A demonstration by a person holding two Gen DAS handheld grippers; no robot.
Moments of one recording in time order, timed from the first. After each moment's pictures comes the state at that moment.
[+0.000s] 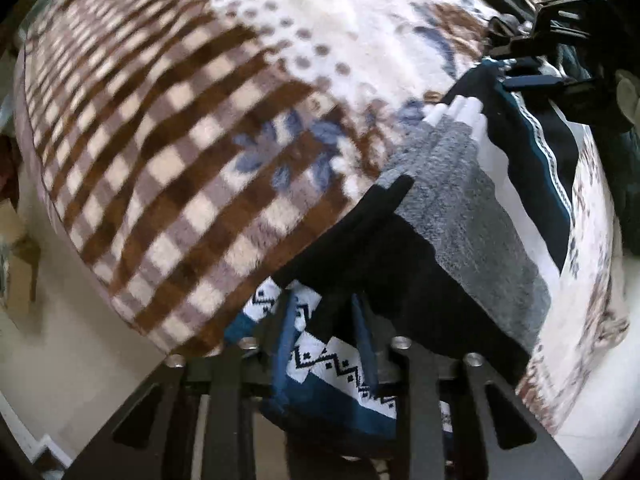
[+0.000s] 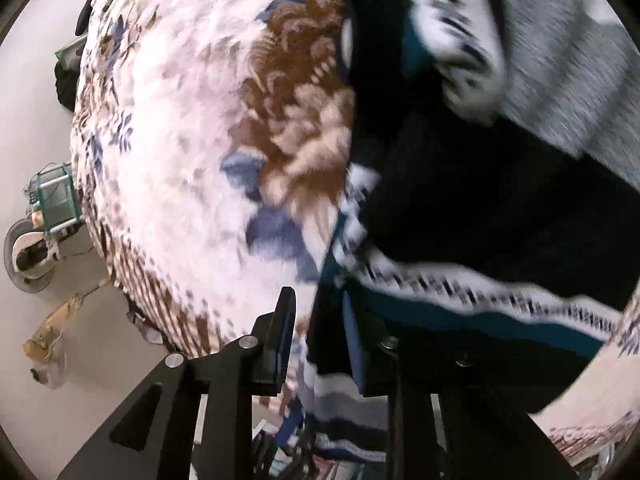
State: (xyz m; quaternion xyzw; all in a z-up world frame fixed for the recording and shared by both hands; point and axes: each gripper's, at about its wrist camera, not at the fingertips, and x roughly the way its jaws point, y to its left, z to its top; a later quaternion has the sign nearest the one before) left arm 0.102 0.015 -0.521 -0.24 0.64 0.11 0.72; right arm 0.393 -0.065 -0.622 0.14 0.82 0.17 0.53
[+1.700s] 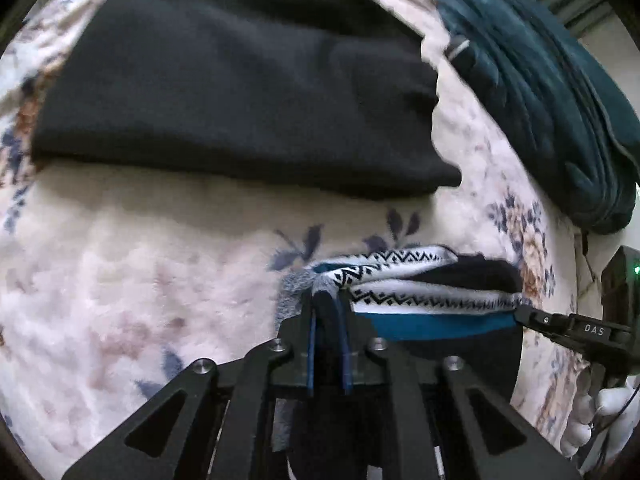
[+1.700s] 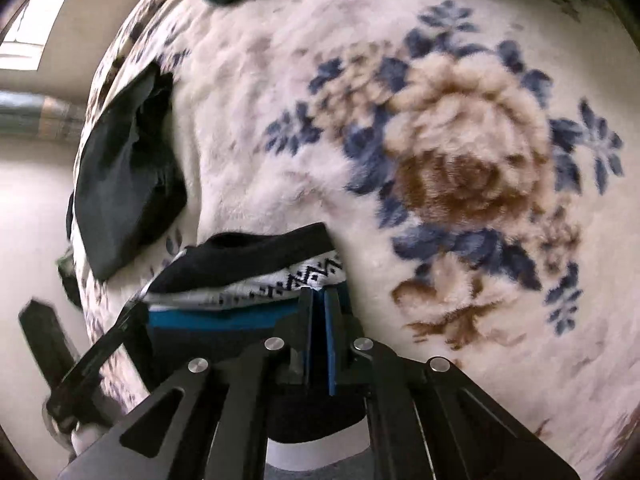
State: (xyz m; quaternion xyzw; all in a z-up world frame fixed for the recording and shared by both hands) left arm 0.608 -0.029 -0.542 -0.13 0.63 -0.12 0.75; right arm 0.607 -0.362 -0.626 0.27 0.67 0.02 0.69
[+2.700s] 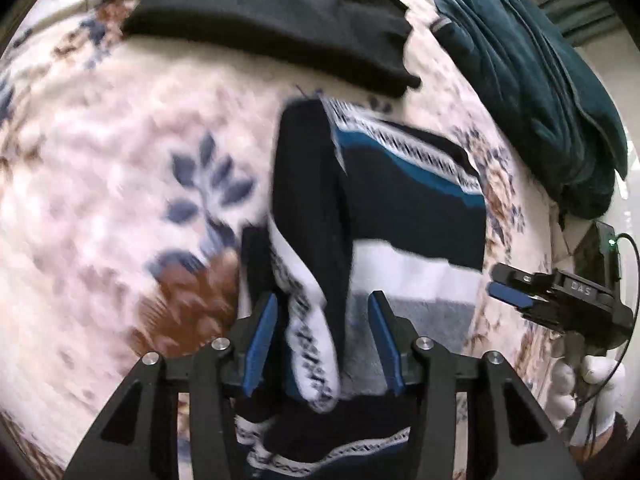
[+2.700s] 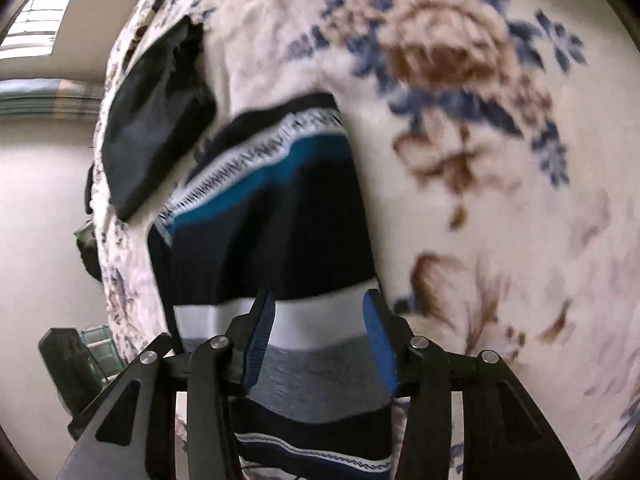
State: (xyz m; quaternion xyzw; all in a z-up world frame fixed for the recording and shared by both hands) left arm 0.468 -0.016 -0.508 -0.18 0.65 -0.11 0.73; right arm 0.521 -0.346 -0.612 0.30 0.68 0.05 0.67
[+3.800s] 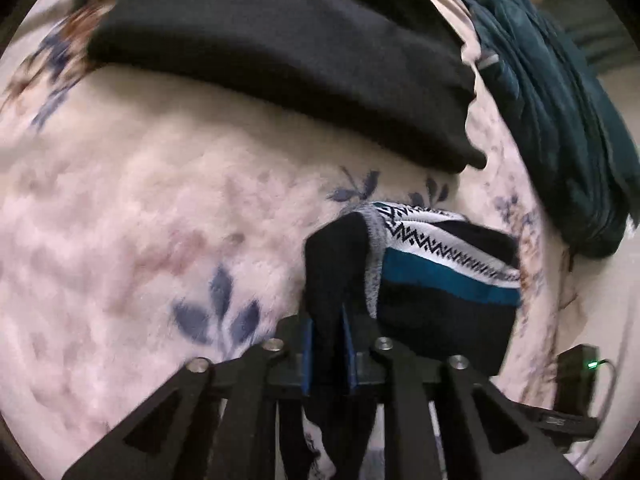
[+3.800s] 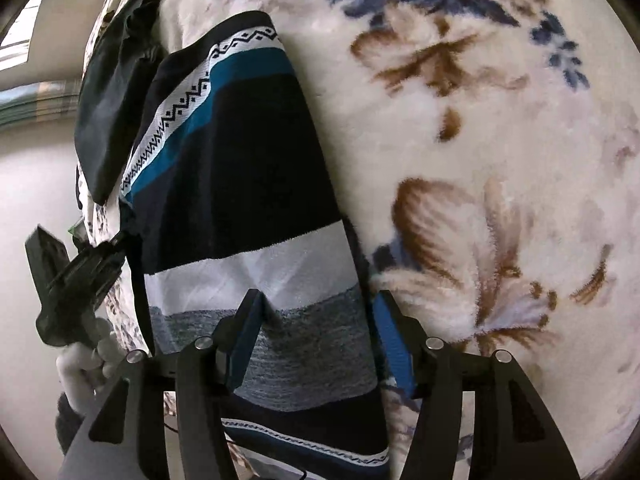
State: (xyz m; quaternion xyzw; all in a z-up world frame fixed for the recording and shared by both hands) left arm 0.553 0.025 -0.547 -0.23 0.64 -0.09 0.73; right arm 0.491 -0.348 -0.656 0.33 0.72 0.05 0.61
